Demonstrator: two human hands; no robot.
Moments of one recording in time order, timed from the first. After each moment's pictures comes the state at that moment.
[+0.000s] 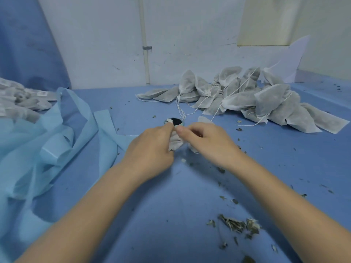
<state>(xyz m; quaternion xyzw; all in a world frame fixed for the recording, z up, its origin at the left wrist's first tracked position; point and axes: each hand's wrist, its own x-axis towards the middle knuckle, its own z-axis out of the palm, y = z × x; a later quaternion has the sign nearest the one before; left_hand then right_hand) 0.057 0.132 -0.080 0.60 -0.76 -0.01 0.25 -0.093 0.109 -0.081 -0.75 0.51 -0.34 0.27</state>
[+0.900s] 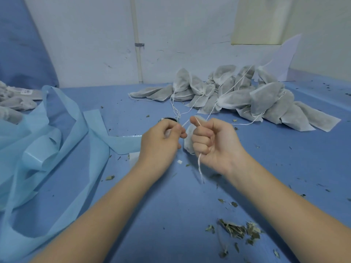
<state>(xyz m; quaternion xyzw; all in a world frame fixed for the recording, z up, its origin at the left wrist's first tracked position) 0.029 0.107 -0.103 0.51 -0.59 -0.30 0.54 -0.098 0.094 -0.089 -0.26 0.26 -0.52 0.78</state>
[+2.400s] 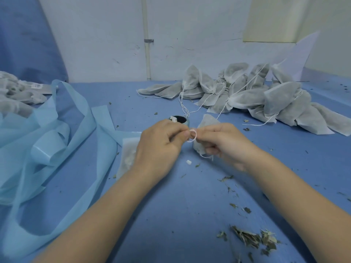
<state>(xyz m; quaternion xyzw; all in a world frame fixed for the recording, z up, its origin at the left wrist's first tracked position) 0.051 0.116 -0.101 0.51 -0.70 -0.13 0.48 -0.103 0.084 -0.094 -0.60 0.45 -0.40 0.53</state>
